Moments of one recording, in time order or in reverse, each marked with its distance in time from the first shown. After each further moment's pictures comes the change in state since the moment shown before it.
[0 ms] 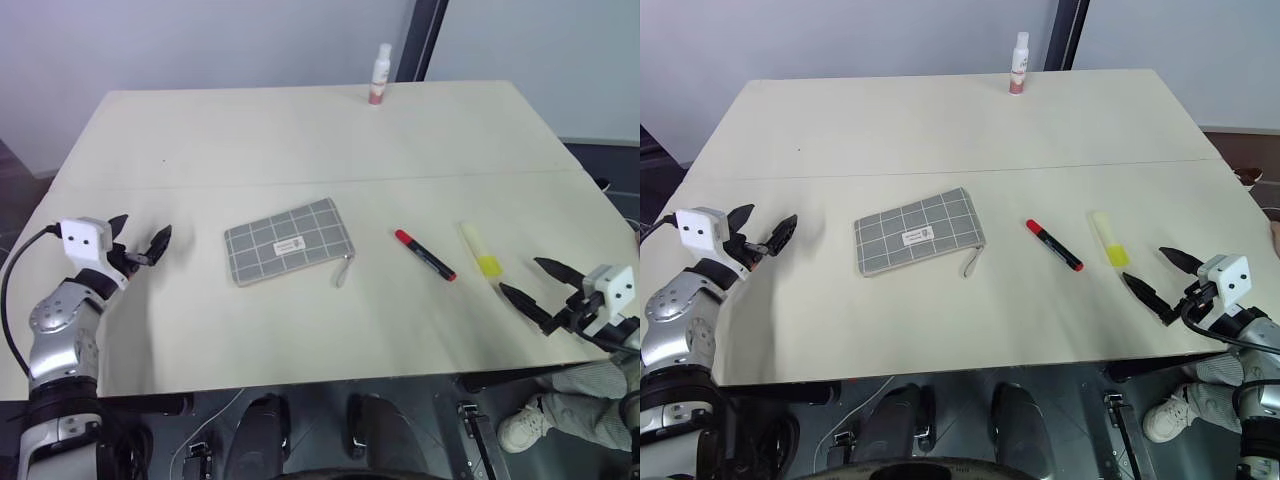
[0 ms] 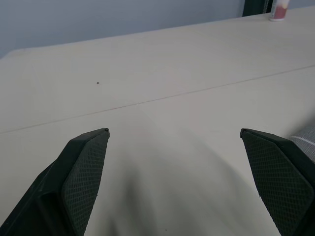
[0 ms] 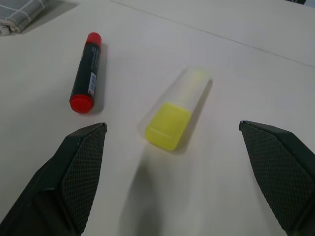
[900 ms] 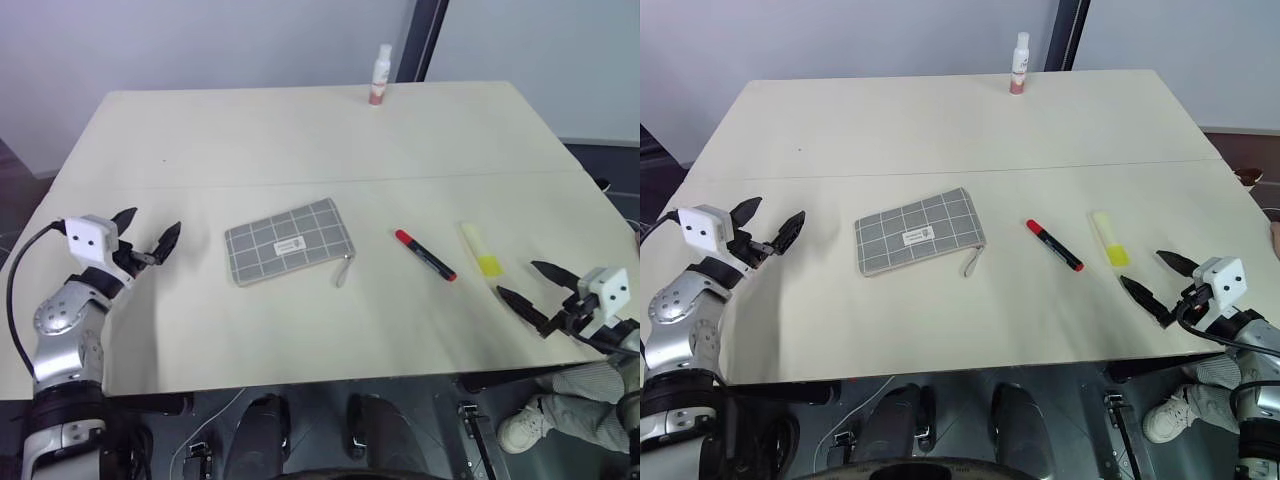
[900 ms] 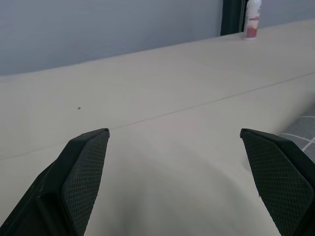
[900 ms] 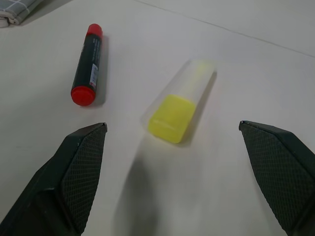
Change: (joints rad) left arm 0.035 -0.019 -0.016 -0.083 -0.022 -0.048 -0.034; right arm -0.001 0.007 0.012 0.001 -0.013 0.011 -0.007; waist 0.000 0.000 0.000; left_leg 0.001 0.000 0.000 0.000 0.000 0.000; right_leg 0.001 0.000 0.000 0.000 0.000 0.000
